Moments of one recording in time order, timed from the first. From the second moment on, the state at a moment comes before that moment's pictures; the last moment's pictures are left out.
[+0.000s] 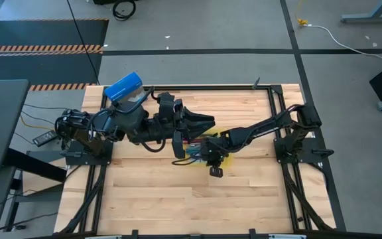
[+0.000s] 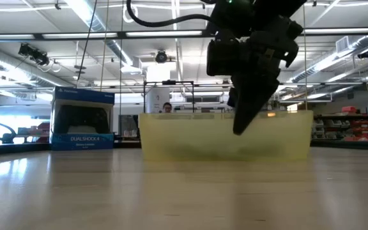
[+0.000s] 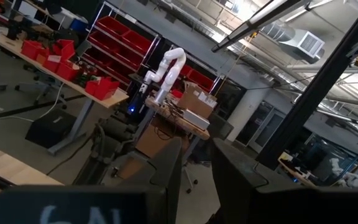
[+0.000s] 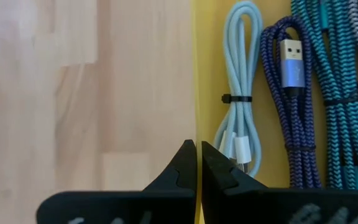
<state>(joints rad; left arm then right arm) -0.28 1.67 2.03 -0.16 -0.40 -0.51 0.09 1.77 1.05 -0.39 -0.18 0.25</state>
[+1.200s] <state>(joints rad) -0.28 1.67 2.03 -0.16 -0.44 -0.51 0.01 1.77 1.06 -0.36 -0.16 0.09</state>
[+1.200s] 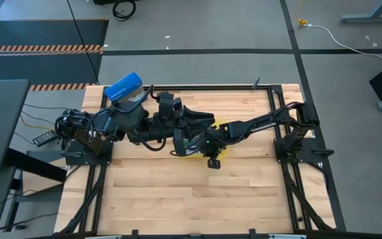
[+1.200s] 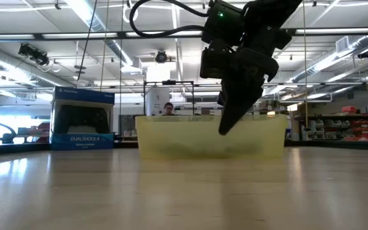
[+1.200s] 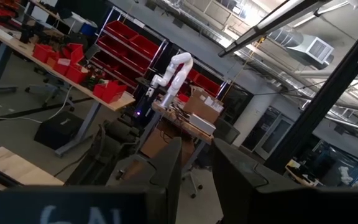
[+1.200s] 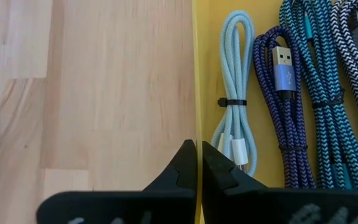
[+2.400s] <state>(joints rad) -0.28 1.67 2.03 -0.16 -0.44 -0.51 0.02 1.76 1.06 -0.36 -0.20 0.18</state>
